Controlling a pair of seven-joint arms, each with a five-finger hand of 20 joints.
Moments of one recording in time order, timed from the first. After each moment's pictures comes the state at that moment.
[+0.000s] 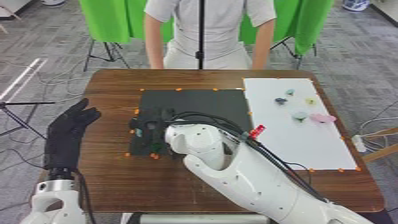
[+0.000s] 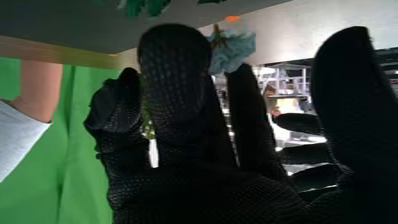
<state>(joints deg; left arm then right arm) 120.0 -75.3 -102.1 -114.0 57.3 1.0 18.0 -60.0 -79.1 33.5 -90.4 -148.7 -22.5 4.2</state>
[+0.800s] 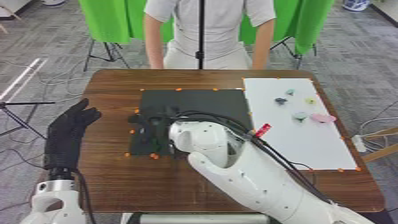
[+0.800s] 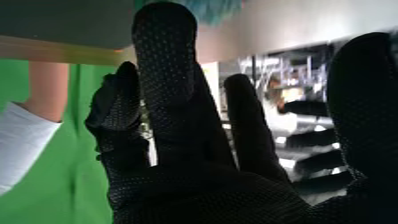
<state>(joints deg) 120.0 -75.3 -102.1 -114.0 57.3 0.9 17.9 -61.0 -78.1 35.8 -92.1 -144.1 -21.1 5.3</state>
